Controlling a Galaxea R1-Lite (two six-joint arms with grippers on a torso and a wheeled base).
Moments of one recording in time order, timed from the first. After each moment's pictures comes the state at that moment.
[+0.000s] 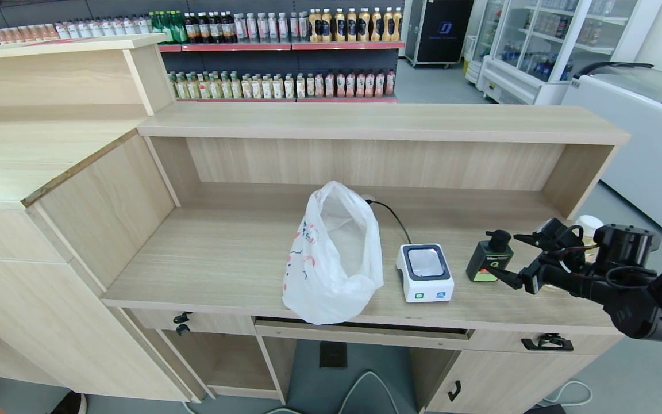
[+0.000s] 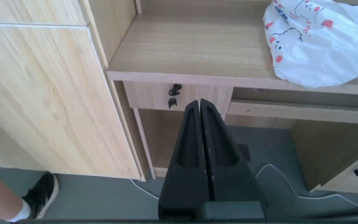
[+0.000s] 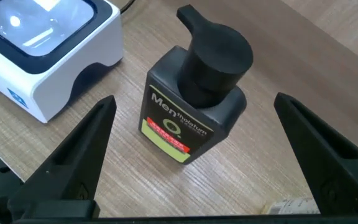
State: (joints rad) left arm 0.00 0.00 0.00 0.00 0.01 0.01; right arm -0.18 2.20 -0.77 -1.15 0.65 -0.59
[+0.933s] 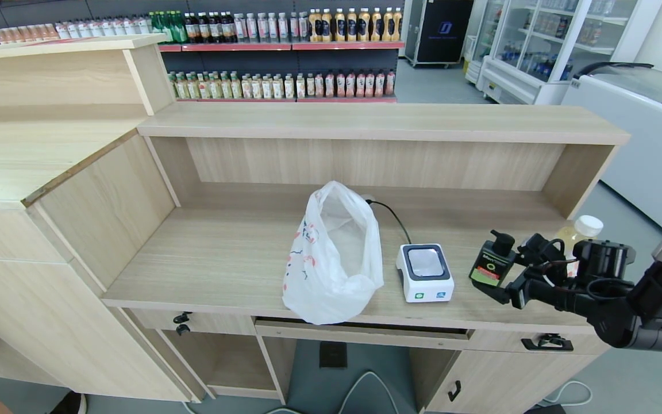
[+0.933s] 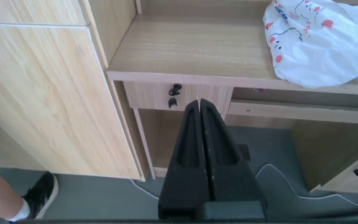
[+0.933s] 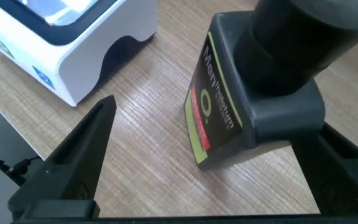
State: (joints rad) left arm 0.00 0.00 0.00 0.00 0.01 0.01; right arm -0.14 2.28 -0.77 -1.16 0.68 -0.53
